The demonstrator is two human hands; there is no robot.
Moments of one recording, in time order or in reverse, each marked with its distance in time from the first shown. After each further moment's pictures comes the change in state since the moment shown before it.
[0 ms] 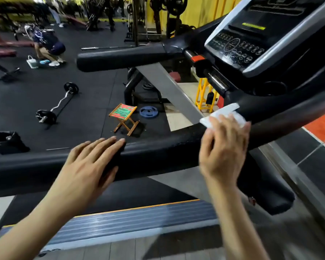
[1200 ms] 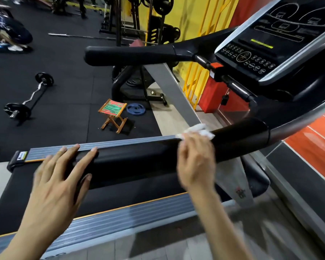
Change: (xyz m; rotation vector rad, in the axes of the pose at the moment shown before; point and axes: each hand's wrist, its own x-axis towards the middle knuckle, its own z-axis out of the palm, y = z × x) left_hand -0.138 -0.208 -0.011 -0.142 0.199 -0.129; right_hand -0.070 -0.245 0.022 -0.004 -0.327 0.052
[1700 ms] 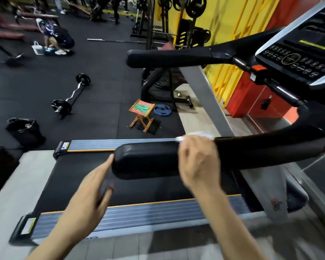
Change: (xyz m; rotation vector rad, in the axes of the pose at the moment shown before) left_hand -0.064 -0.058 -0.020 -0.516 -0.220 -0.300; right_hand -0.017 -0.104 0.034 0.010 -0.024 -0.142
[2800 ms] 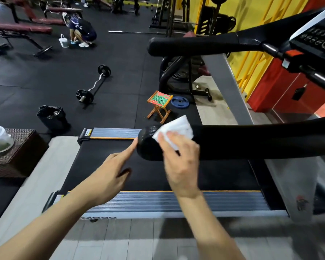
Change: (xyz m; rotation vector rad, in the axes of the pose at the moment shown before) left_hand 0.005 -0.002 -0.031 -0.020 -0.325 -0.148; right_hand -0.057 -0.069 0.064 0.309 0.263 -0.312
